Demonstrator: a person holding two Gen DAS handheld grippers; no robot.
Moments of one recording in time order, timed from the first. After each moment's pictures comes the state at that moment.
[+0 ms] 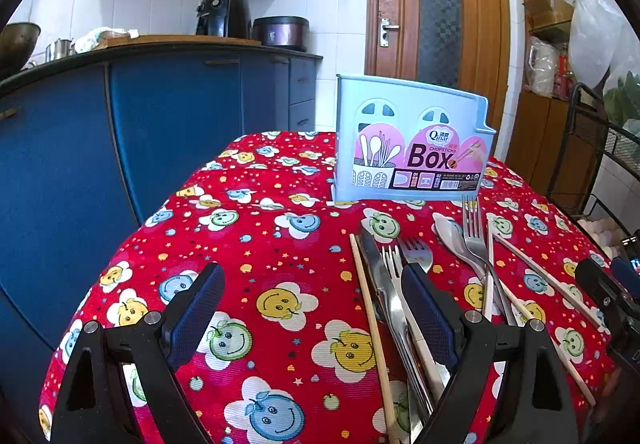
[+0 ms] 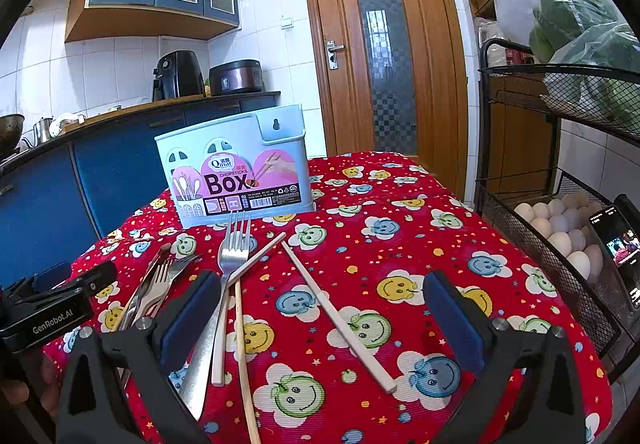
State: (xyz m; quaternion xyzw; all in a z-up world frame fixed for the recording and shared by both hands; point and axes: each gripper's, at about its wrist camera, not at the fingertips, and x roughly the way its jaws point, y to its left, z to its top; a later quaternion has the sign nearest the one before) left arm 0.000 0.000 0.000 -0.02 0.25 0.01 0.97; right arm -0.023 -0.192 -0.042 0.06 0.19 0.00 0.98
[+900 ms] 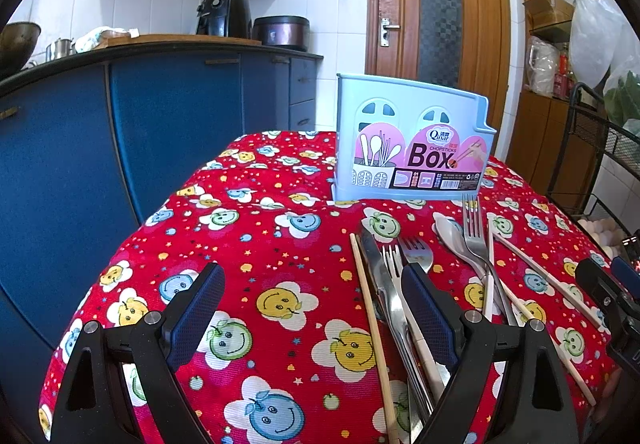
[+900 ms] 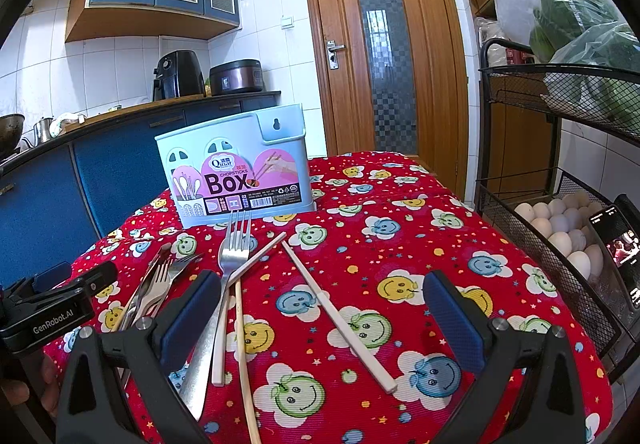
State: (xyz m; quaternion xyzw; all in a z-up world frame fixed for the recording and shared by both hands) left arm -0.001 0.002 0.002 -0.02 0.25 0.01 0.97; right arm -0.023 -0.192 -0.043 0.06 0.19 0.00 0.98
